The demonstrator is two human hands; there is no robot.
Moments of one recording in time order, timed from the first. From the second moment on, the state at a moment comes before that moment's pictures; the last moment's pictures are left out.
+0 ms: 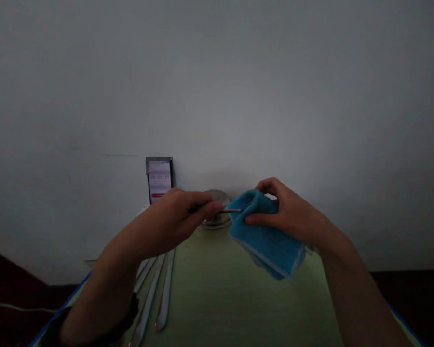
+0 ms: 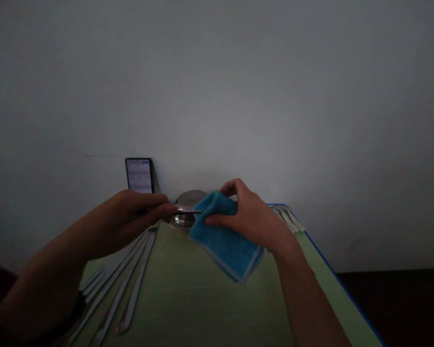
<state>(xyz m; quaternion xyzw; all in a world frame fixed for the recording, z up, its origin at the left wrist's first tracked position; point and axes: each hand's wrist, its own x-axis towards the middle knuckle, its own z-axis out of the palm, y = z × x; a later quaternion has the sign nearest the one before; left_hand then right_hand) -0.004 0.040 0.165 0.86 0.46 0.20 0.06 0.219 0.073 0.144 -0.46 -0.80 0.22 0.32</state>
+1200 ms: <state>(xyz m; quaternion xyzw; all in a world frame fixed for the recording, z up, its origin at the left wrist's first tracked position) -0.007 0.046 0.162 0.87 0.42 0.22 0.11 0.218 0.065 0.155 -0.38 -0.86 0.29 0.18</state>
